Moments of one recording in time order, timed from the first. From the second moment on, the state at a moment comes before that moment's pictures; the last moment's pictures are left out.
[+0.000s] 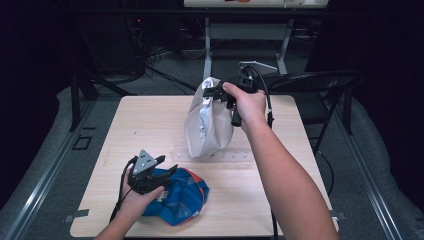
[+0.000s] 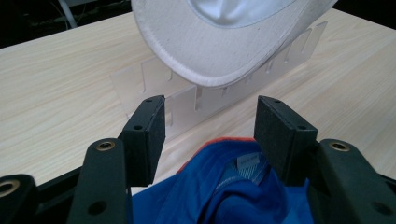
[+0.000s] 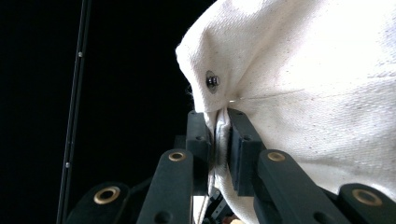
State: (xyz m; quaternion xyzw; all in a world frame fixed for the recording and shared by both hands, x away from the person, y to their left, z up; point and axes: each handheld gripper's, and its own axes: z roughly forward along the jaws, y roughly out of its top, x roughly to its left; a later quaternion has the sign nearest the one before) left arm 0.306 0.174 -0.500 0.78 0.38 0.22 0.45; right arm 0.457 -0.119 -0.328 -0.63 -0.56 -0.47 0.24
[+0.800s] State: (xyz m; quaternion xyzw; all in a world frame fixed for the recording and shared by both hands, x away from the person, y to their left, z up) left arm 0.329 0.099 -0.506 0.80 0.36 0.24 0.41; right arm 0.454 -0.119 -0.331 -0.63 -0.56 -0.47 0.24
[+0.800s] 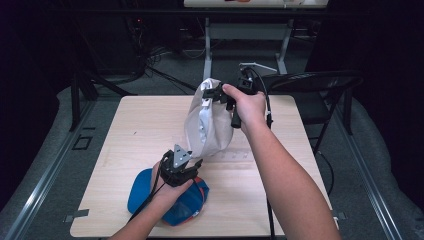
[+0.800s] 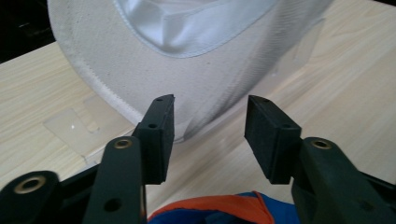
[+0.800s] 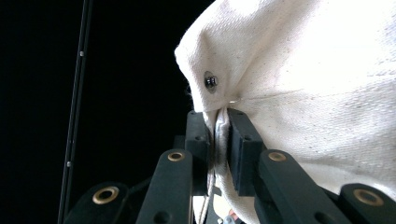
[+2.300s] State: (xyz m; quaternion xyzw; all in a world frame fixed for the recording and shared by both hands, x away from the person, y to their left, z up) left arm 0.349 0.159 -0.511 0.78 0.34 0.16 0.50; right arm 0.452 -0.095 -0.326 -0.62 -0.58 -0.47 0.25
